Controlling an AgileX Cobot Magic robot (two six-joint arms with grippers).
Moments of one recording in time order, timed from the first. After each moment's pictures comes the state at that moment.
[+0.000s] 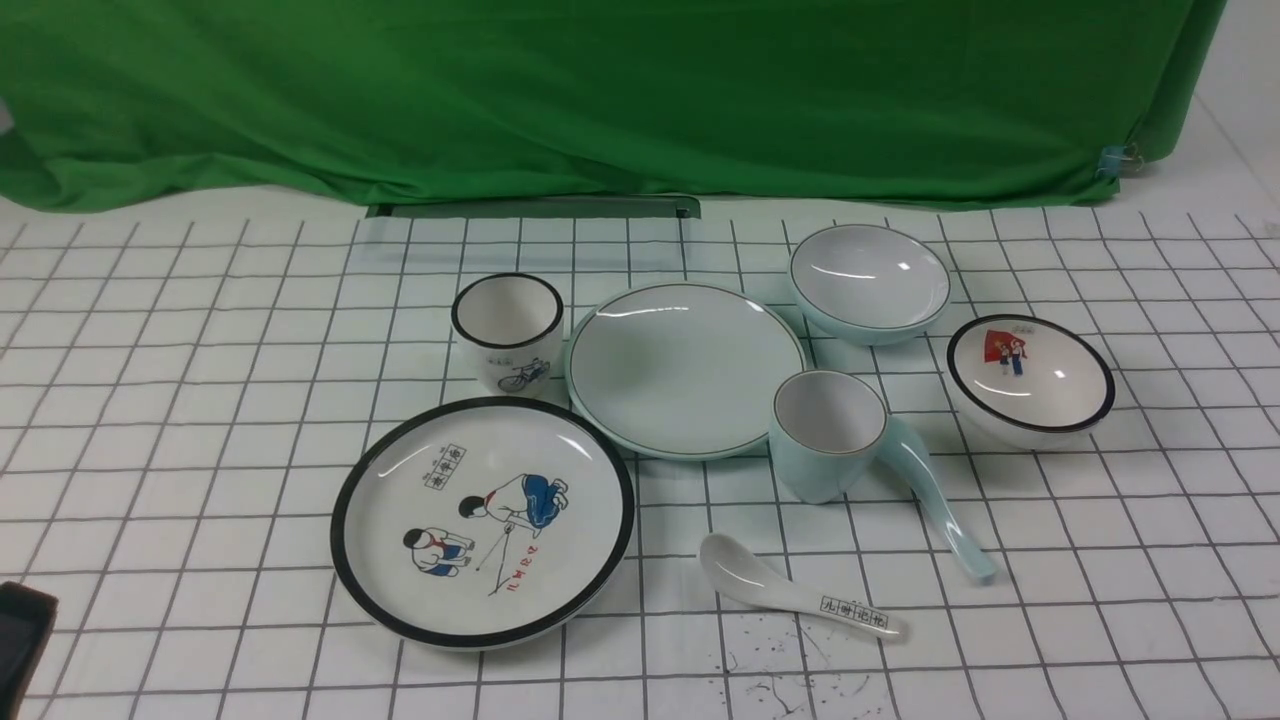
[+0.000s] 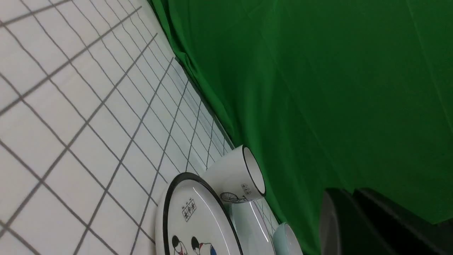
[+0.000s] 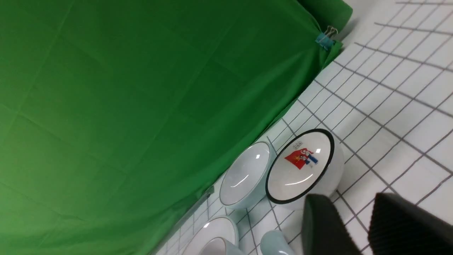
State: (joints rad) right arm 0.01 0.00 0.02 0.02 0.01 0.90; left arm 0.07 -0.01 0.01 -0.71 0.12 -0.37
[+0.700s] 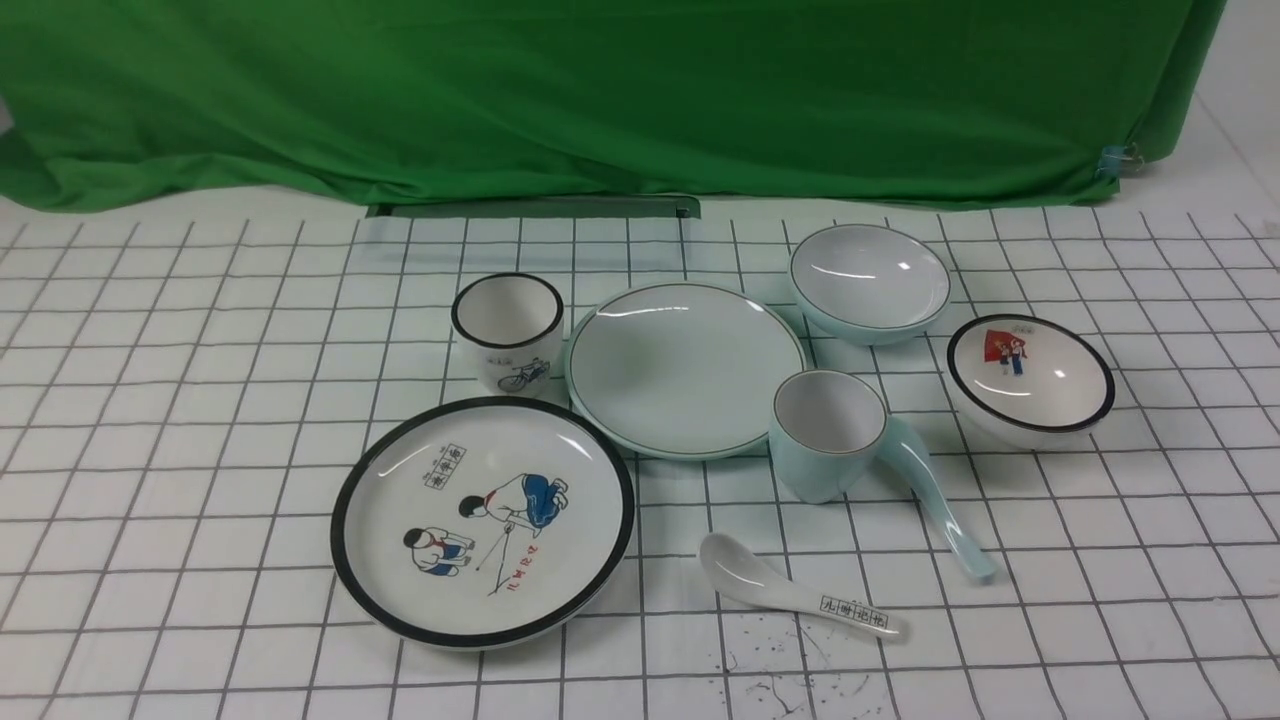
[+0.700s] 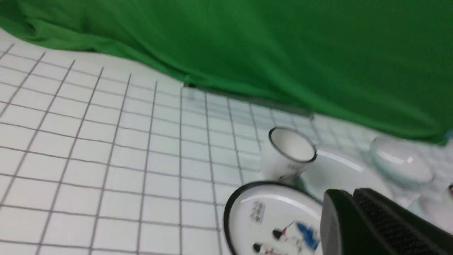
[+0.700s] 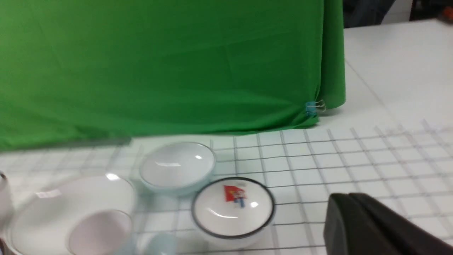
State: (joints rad) right arm 0.05 0.50 -0.56 0.02 0.29 -0.01; left arm 0.07 0.41 -0.59 -0.30 0.60 0.04
